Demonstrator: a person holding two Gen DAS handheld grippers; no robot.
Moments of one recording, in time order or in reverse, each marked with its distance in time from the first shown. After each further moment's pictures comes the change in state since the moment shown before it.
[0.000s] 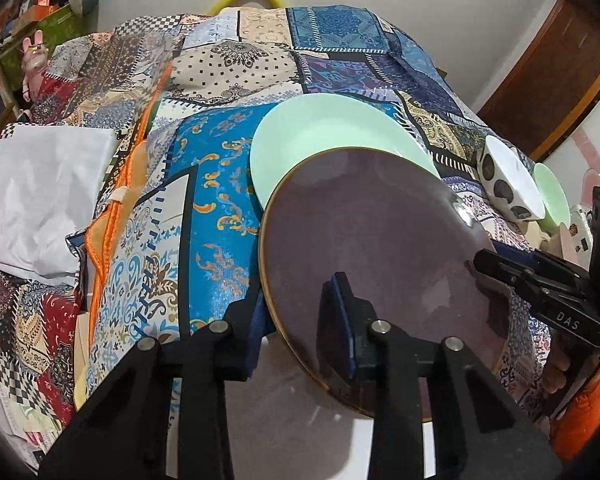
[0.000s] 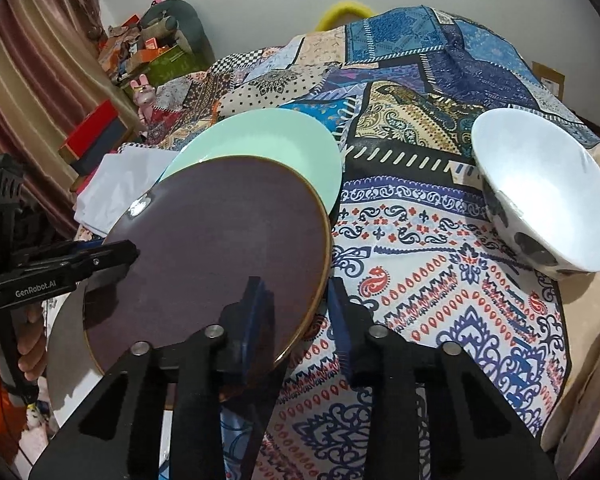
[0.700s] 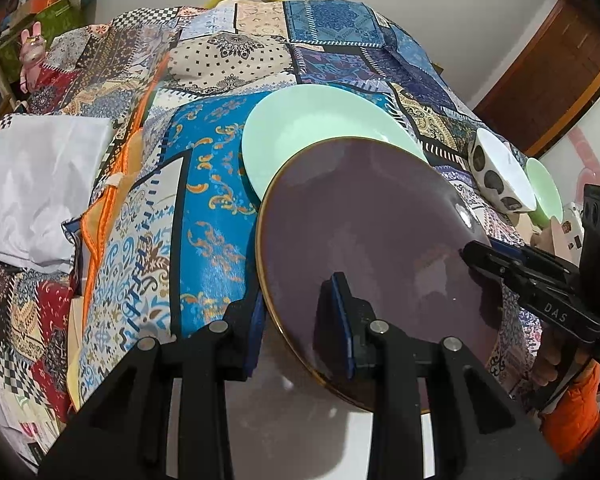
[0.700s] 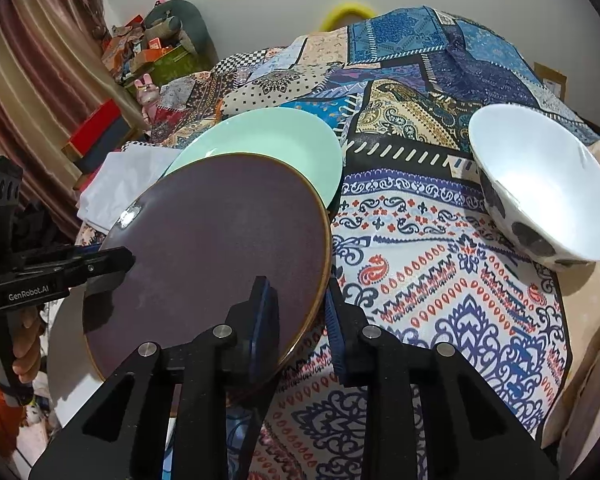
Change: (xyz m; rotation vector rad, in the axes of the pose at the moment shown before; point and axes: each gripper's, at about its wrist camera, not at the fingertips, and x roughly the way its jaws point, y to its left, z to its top) left arm -0.006 -0.005 -0.012 -0.009 0.017 -0.021; right arm -0.004 -0.002 -0.006 -0.001 -0.003 0.016
